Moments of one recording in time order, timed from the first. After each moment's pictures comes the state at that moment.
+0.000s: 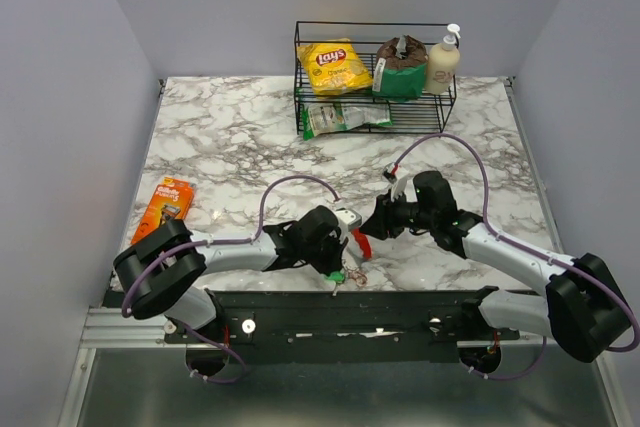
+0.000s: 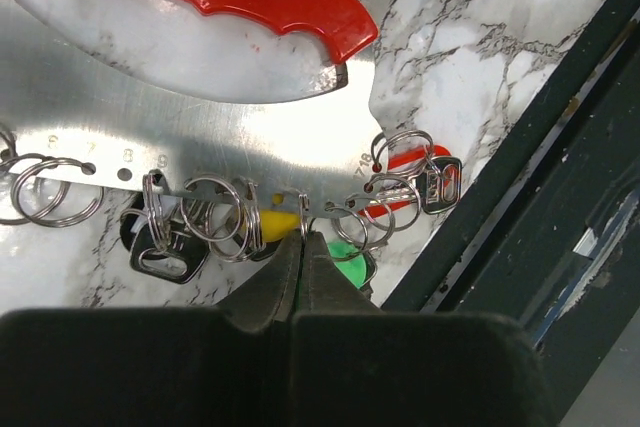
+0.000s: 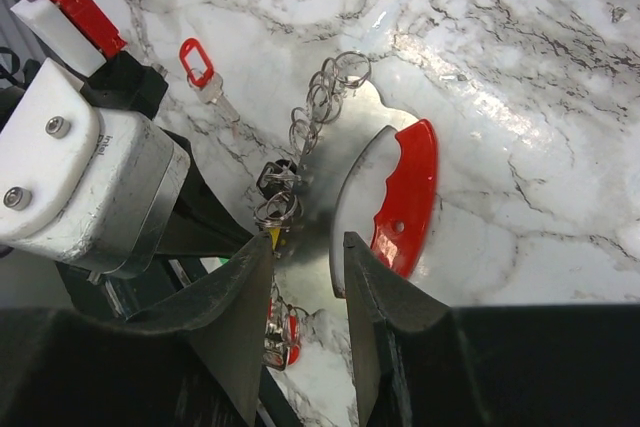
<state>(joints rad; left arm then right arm) -1.01 1.48 0.62 0.03 0.21 -0.34 0.56 1.18 0.52 0.08 -0.50 0.29</state>
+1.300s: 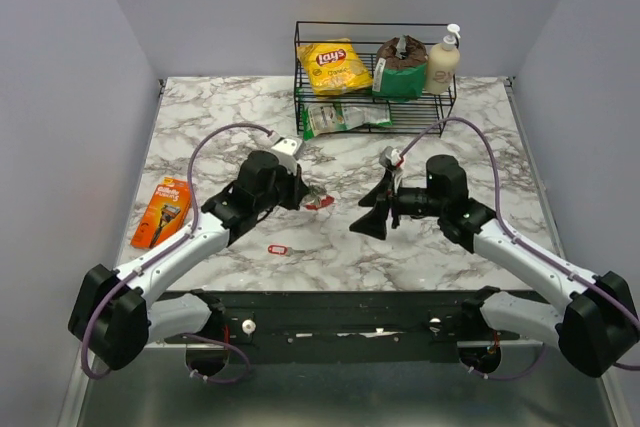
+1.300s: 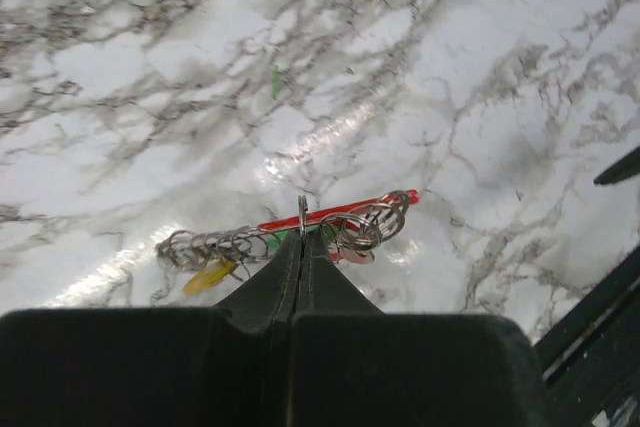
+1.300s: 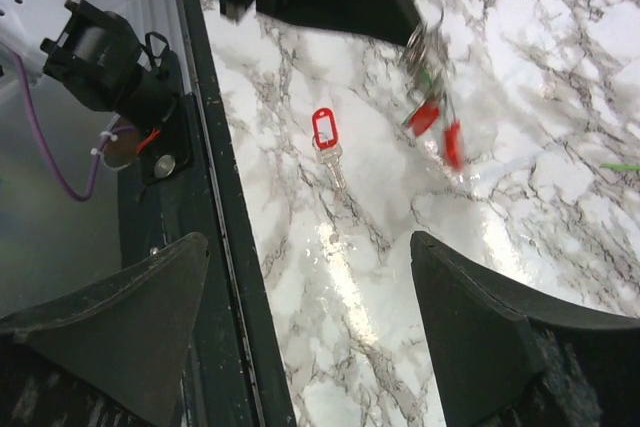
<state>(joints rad) -0.65 1.15 0.73 -0.08 0.11 -0.26 0.56 1.07 0.64 0.09 -0.78 0.12</state>
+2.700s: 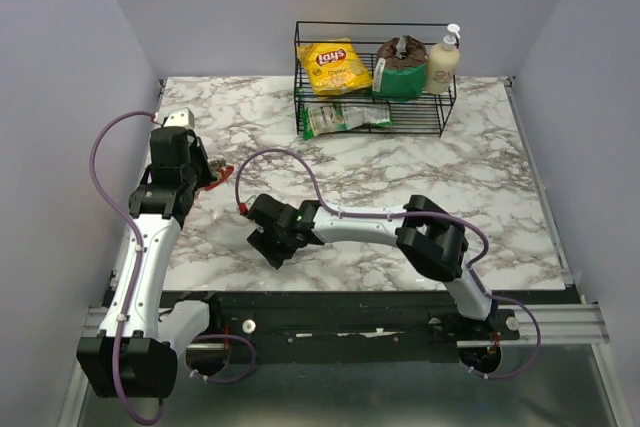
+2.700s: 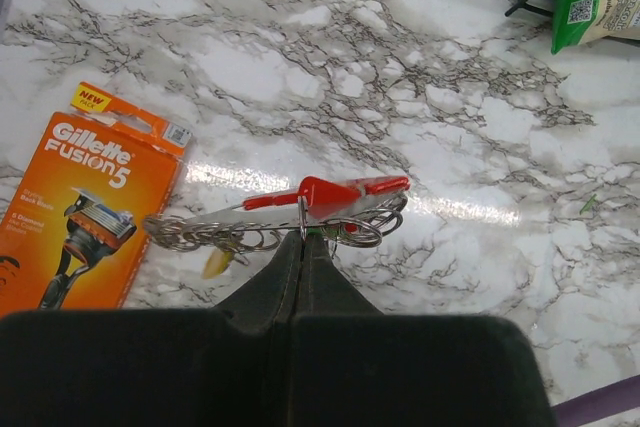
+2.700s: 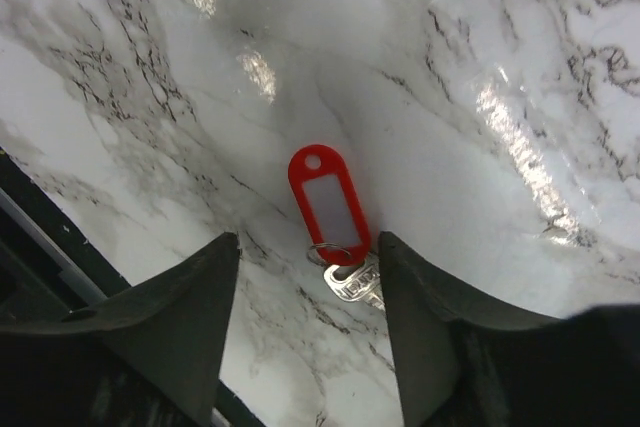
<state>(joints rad) -0.01 0.99 0.97 -0.58 -0.04 -0.25 1.19 2.14 1.59 -0.48 0.02 0.24</state>
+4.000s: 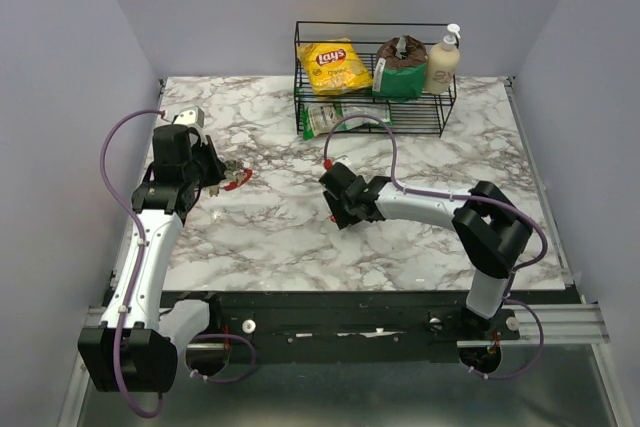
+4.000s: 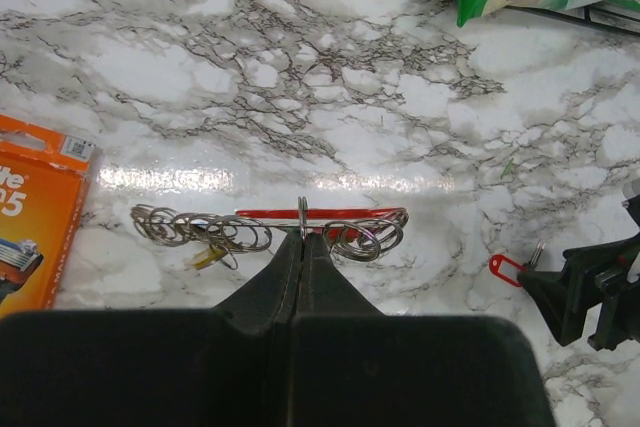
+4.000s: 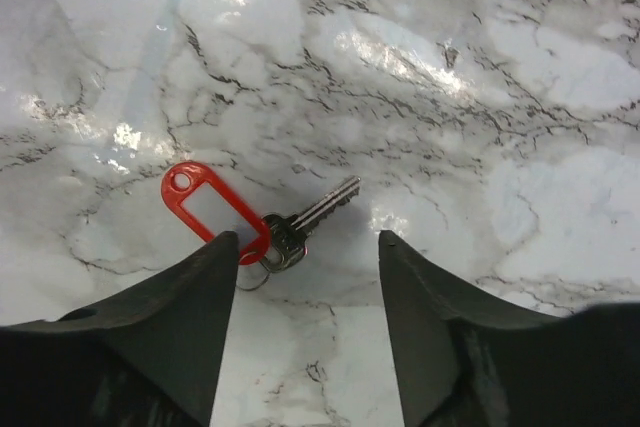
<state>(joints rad) -0.01 1.02 0.97 -0.53 0.14 -0.28 0.89 1.83 1.16 -0.43 0.34 0.34</state>
